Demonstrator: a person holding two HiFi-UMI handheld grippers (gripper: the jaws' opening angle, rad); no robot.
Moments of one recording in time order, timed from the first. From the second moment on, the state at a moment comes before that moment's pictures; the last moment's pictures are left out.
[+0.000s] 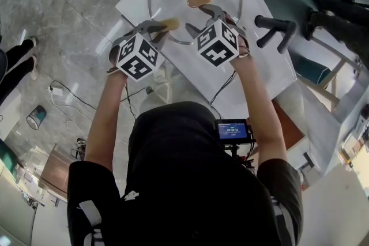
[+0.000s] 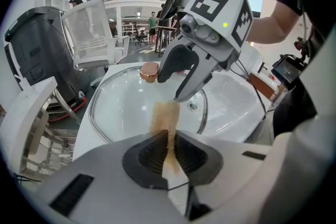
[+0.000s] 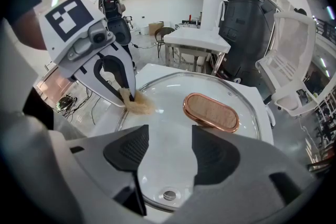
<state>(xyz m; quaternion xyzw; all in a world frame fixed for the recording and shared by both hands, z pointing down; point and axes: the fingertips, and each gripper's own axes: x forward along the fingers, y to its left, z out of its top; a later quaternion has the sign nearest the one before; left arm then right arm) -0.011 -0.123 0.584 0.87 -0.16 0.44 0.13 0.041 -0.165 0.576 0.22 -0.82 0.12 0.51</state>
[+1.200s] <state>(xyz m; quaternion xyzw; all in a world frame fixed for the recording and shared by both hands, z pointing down) -0.014 -0.207 0.573 0.86 -0.21 0.46 0.09 0.038 -0.166 0.573 0.22 -0.83 0.12 0.50</state>
